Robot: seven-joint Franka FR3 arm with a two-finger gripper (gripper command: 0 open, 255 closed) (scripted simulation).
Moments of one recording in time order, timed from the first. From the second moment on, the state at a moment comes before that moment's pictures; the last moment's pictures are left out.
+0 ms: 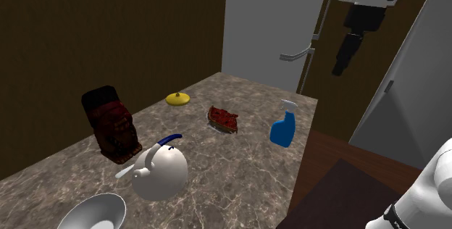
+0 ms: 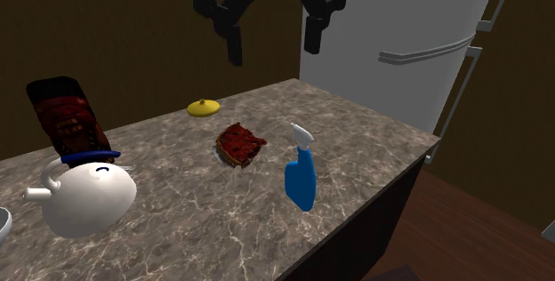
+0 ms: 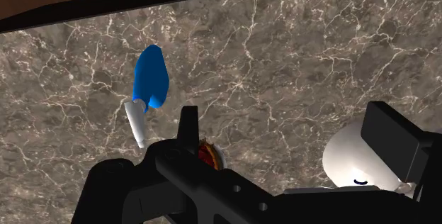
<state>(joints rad) -0.01 -0.78 0.07 -2.28 0.05 1.55 -0.16</state>
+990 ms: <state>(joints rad) -0.05 -0.47 -0.03 -2.38 -0.01 1.92 -0.30</state>
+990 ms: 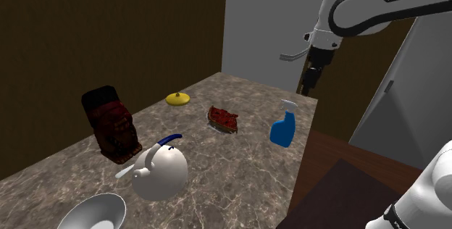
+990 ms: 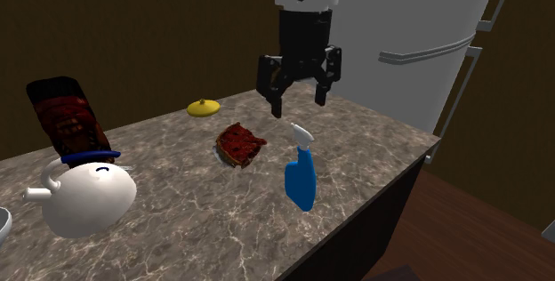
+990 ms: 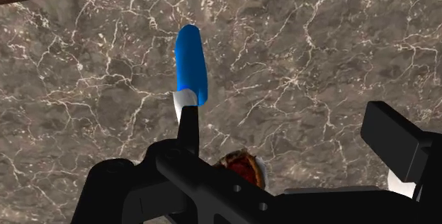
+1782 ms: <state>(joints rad) -0.08 -0.16 -0.10 -2.35 -0.02 2.18 -0.40</state>
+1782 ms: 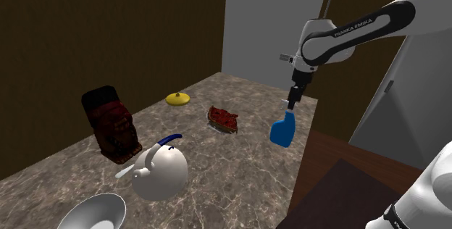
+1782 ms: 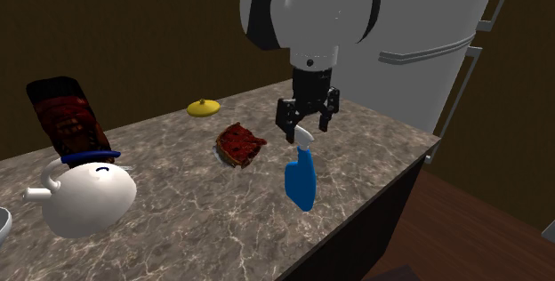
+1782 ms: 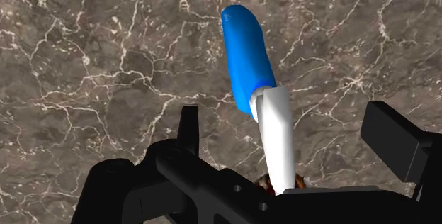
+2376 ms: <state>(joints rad) -0.08 -0.13 -0.10 -2.38 -0.02 2.25 -0.40</state>
